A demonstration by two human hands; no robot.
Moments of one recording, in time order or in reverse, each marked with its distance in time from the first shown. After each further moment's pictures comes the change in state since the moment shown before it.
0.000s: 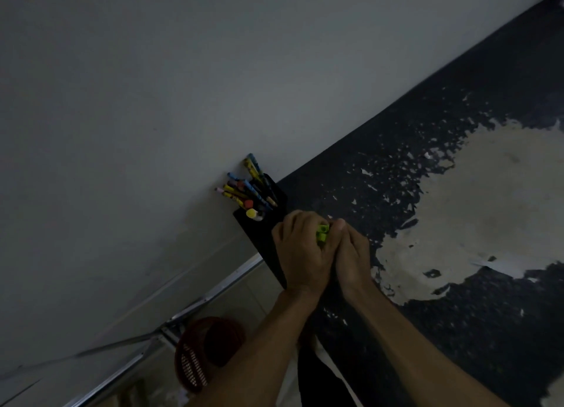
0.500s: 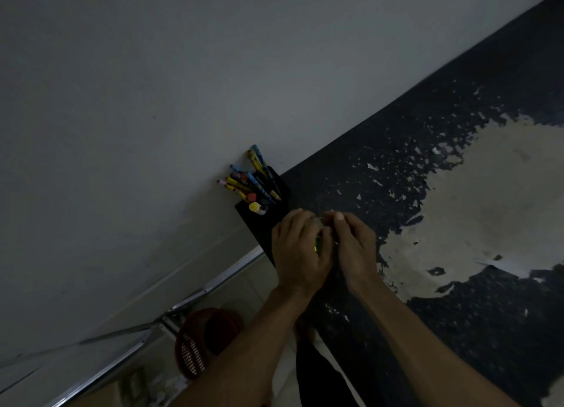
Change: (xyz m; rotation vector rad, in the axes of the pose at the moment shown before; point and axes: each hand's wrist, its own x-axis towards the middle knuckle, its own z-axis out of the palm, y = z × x) left_hand -0.010 -0.029 0.002 0.153 -0.026 0.139; right_hand 0.008 -0.003 -0.001 -0.060 -0.026 0.039
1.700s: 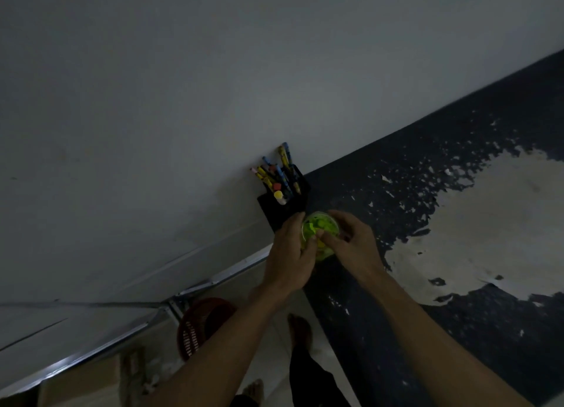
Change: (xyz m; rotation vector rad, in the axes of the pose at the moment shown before) left_hand -0.017 -0.003 -0.059 -0.285 -0.371 -0.452; right_hand -0.010 -0.011 -0.007 -0.422 -0.294 -0.097
